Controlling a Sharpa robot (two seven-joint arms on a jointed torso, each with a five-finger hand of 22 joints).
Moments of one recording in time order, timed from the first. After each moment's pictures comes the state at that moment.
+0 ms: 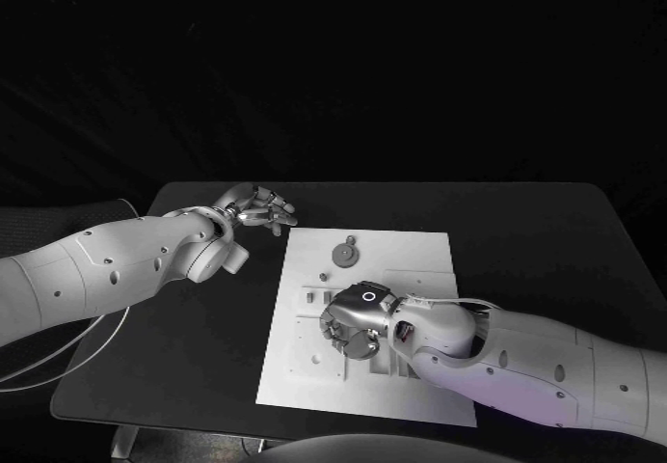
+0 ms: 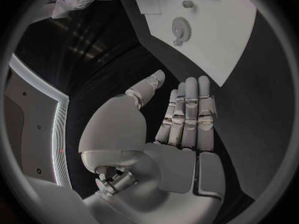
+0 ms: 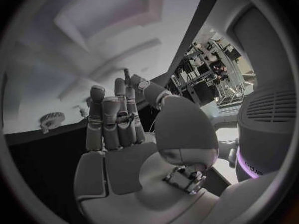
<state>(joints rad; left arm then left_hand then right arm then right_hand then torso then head) 1.22 -0.81 -0.15 1.24 -0.52 -0.32 0.17 1.13 -0.15 0.53 -0.28 0.10 0.86 0.17 0.32 0.42 1.14 0.13 0.07 0.23 0.98 0.03 0.91 0.33 0.04 1.04 -0.07 0.26 1.13 1.03 -0.53 -0.16 1.52 -1.84 -0.24 -0.05 1.19 -0.11 0.69 -0.29 0.13 1.06 0.10 0.35 0.51 1.23 0.06 0.23 0.36 1.17 -0.05 1.32 0.68 0.25 1.01 0.06 0.82 1.31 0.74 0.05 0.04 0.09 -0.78</state>
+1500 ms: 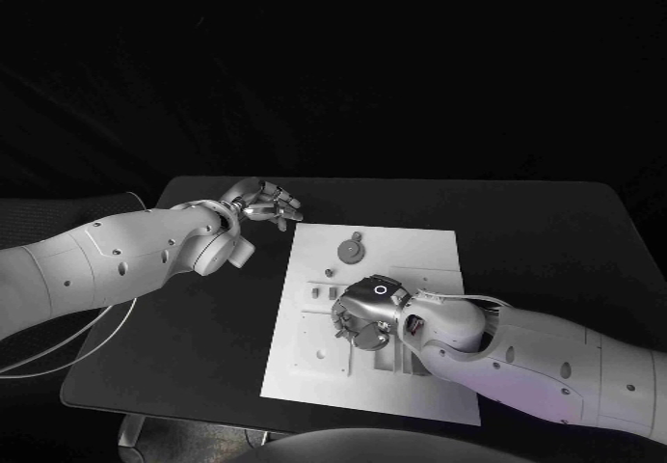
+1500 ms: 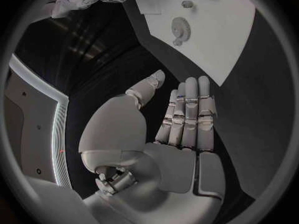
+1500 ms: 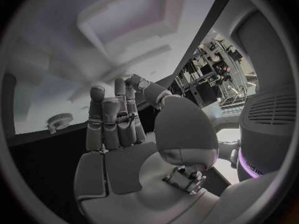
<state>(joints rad) 1.22 -0.81 -0.15 1.24 -0.53 -0.32 0.16 1.13 -0.15 0.53 -0.28 0.10 0.86 0.17 0.32 0.42 1.14 0.14 0.07 0.23 0.98 0.03 0.91 0.33 0.04 1.04 -0.07 0.26 1.13 1.02 -0.53 -0.16 1.47 -1.84 -0.25 -0.03 1.19 -0.11 0.69 -0.29 0.13 1.06 0.10 0.35 0.51 1.23 0.06 0.23 0.36 1.17 -0.05 1.33 0.68 0.25 1.01 0.06 0.81 1.31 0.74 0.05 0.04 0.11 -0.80</state>
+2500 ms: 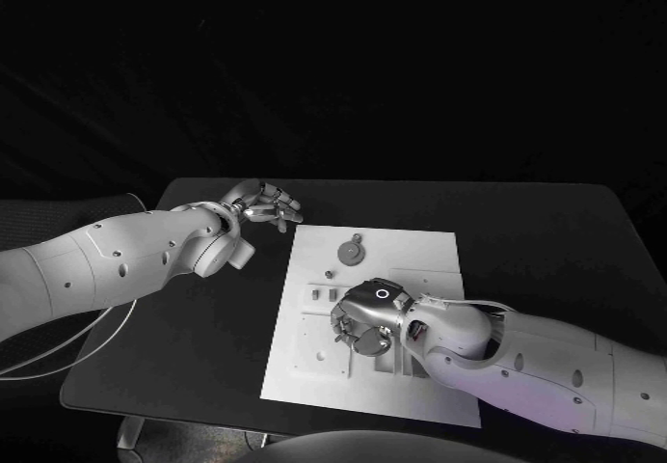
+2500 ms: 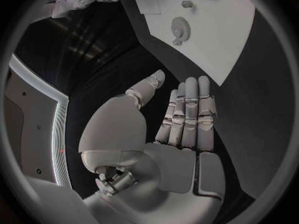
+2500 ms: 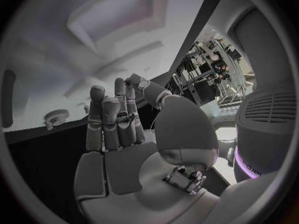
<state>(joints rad) 1.22 -0.81 -0.15 1.24 -0.53 -0.32 0.16 1.13 -0.15 0.53 -0.28 0.10 0.86 0.17 0.32 0.42 1.14 0.13 0.07 0.23 0.98 0.03 0.91 0.34 0.04 1.04 -0.07 0.25 1.13 1.02 -0.56 -0.16 1.53 -1.85 -0.27 -0.04 1.19 -0.11 0.69 -0.29 0.13 1.06 0.10 0.35 0.52 1.23 0.06 0.24 0.36 1.17 -0.05 1.33 0.68 0.25 1.01 0.06 0.82 1.31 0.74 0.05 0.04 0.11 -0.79</state>
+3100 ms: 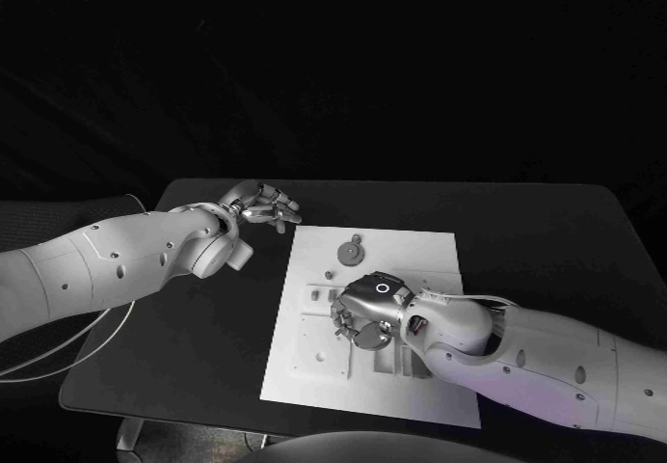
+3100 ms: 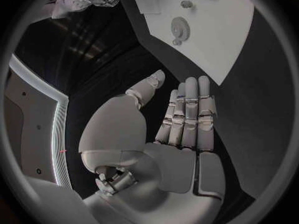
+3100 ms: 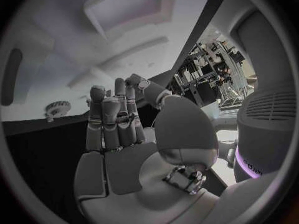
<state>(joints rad) 1.22 -0.82 -0.15 1.24 -0.53 -0.32 0.16 1.13 -0.15 0.53 -0.28 0.10 0.85 0.17 0.32 0.42 1.14 0.14 0.07 0.23 0.98 0.03 0.91 0.34 0.04 1.04 -0.07 0.25 1.13 1.04 -0.57 -0.15 1.54 -1.87 -0.26 -0.06 1.19 -0.11 0.69 -0.29 0.13 1.06 0.10 0.35 0.52 1.23 0.05 0.24 0.36 1.17 -0.05 1.33 0.69 0.25 1.01 0.06 0.82 1.31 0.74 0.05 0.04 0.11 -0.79</state>
